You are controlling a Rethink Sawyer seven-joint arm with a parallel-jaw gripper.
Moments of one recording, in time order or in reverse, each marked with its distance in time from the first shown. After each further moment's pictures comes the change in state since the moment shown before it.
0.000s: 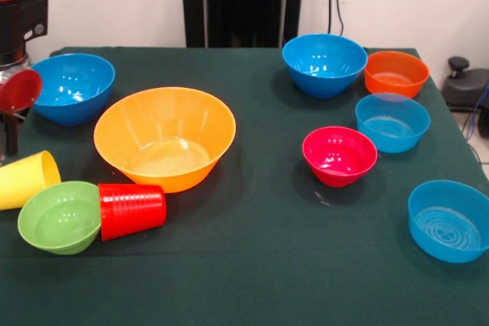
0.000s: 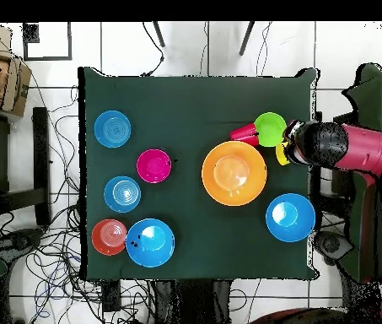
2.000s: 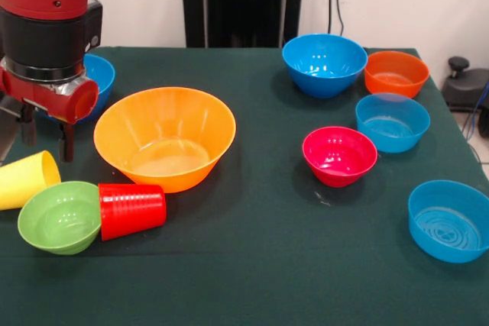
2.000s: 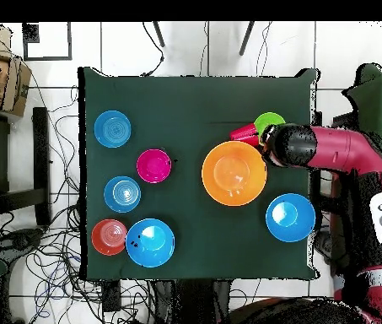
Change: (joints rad) arm 0.078 0.005 -0.045 0.057 -0.003 -0.031 0.000
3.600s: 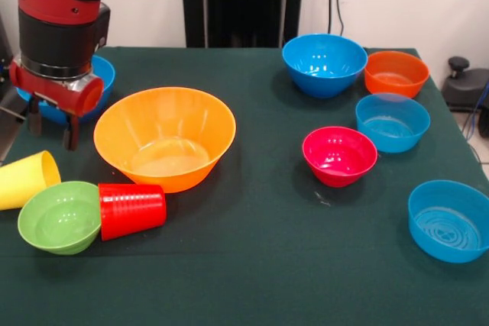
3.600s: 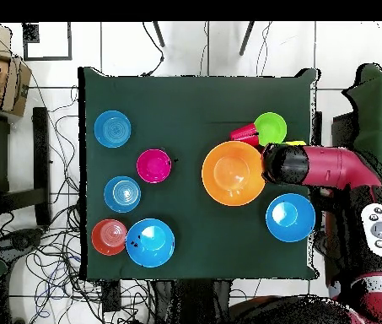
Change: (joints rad) arm 0.030 0.001 -0.108 0.075 -0.040 -0.096 0.000
